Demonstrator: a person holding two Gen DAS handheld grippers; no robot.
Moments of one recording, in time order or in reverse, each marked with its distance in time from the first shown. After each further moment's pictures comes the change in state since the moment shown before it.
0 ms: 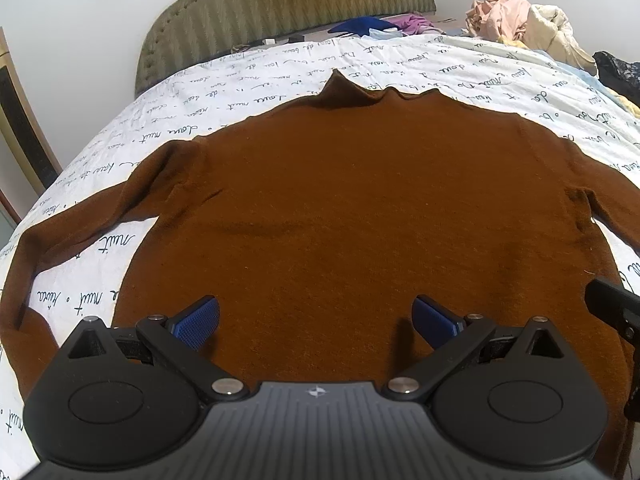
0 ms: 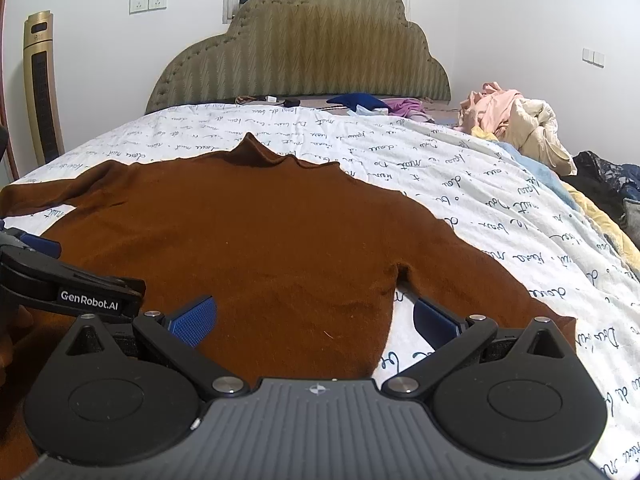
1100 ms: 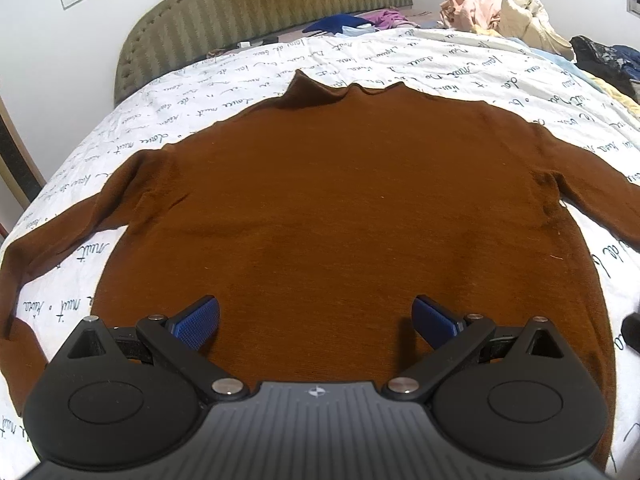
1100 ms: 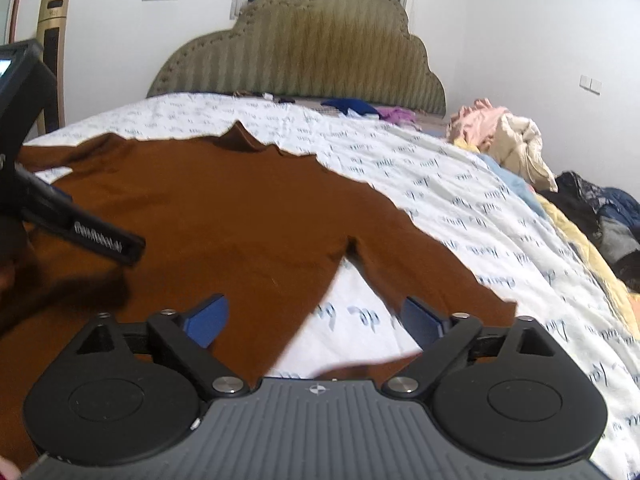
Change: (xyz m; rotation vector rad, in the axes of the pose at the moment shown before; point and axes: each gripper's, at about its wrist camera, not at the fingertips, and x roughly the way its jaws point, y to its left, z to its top) left arm -0.005 -0.025 -0.001 0.056 0.005 -0.039; right arm -0.041 -0.031 -0.034 -0.085 -0.001 -0.040
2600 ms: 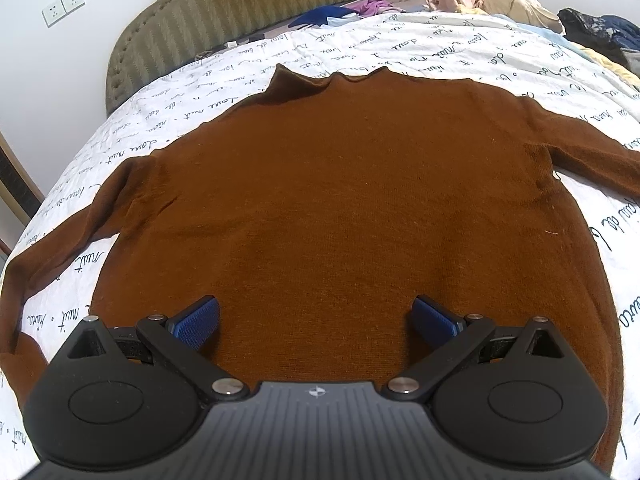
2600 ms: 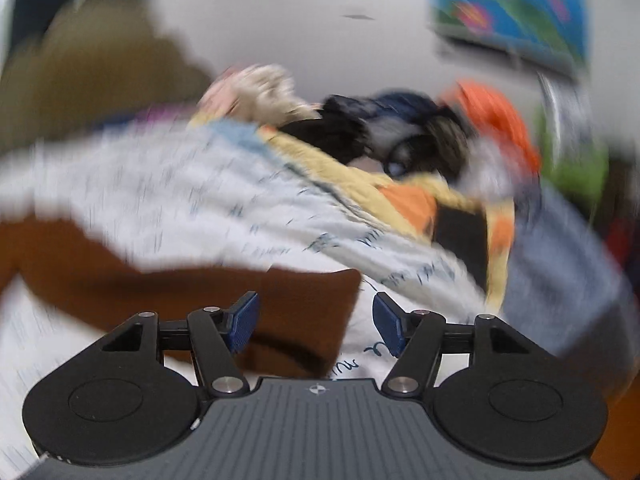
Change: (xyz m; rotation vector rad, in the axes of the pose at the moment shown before) left arm 0.002 -0.016 -0.002 0.077 0.019 0.027; right arm -0.026 -0.181 -0.073 0.328 0.032 -0.535
